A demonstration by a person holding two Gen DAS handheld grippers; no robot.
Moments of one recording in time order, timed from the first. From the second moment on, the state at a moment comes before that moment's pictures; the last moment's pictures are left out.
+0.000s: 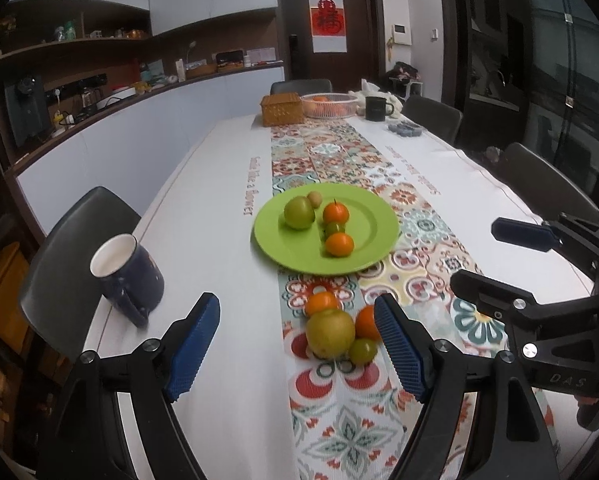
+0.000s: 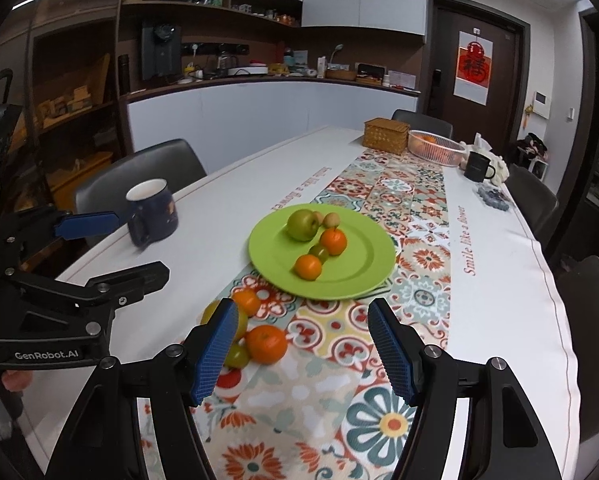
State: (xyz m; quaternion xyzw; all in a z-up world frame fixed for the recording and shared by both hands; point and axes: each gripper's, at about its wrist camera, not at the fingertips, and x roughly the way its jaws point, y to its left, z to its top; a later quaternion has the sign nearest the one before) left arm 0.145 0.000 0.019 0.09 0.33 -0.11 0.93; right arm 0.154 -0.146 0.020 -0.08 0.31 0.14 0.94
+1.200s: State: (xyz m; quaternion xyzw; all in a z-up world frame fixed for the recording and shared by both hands) left arm 0.196 -0.011 -0.069 0.10 0.42 -0.16 0.89; right arm 0.211 -0.126 -0.079 -0.15 0.43 0.21 0.87
